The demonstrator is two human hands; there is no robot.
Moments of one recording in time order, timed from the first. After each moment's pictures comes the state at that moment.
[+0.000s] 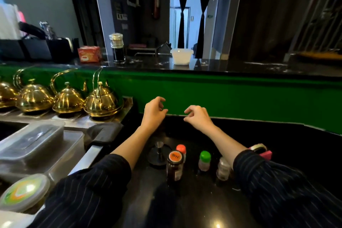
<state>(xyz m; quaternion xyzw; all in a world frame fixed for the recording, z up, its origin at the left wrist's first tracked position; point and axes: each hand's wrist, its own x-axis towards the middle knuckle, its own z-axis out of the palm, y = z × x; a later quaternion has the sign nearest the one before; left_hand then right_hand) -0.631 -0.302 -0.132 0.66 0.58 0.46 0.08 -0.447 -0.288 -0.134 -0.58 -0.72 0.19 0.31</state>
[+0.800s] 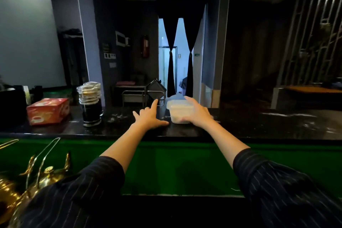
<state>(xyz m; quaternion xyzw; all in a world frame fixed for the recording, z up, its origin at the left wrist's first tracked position) -0.671 0.003 -0.001 0.71 0.67 0.21 0.05 -0.472 -0.009 0.013 -0.59 -0.71 0.17 0.34</state>
